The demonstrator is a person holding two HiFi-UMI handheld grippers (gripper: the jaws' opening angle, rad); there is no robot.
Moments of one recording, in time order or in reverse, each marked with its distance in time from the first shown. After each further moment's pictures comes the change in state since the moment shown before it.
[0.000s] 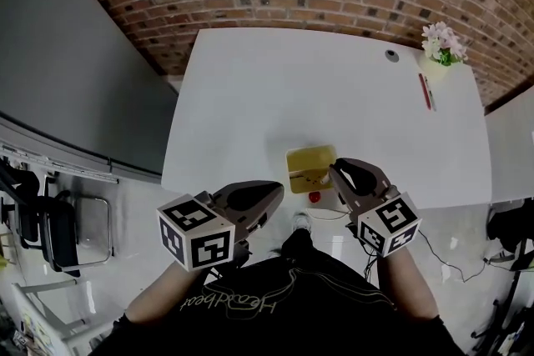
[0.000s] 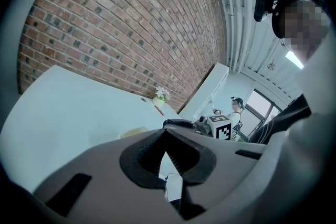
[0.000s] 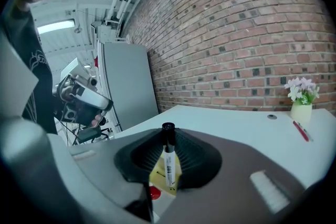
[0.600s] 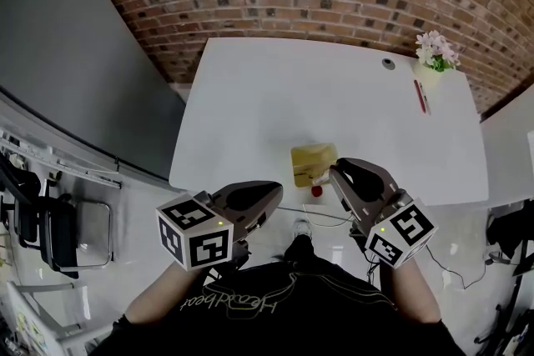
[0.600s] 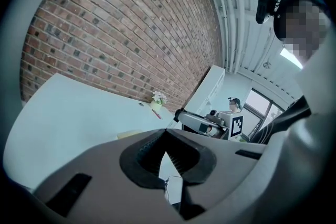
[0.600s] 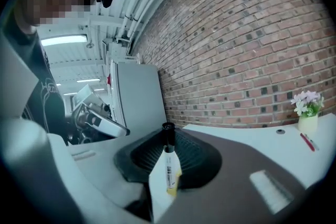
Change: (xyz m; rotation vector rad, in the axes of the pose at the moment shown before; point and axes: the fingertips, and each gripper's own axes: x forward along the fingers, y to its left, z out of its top) left arm -0.031 -0.025 0.001 0.035 -0.048 0.002; right arm -0.041 0.057 0.069 -0.007 -0.170 0.085
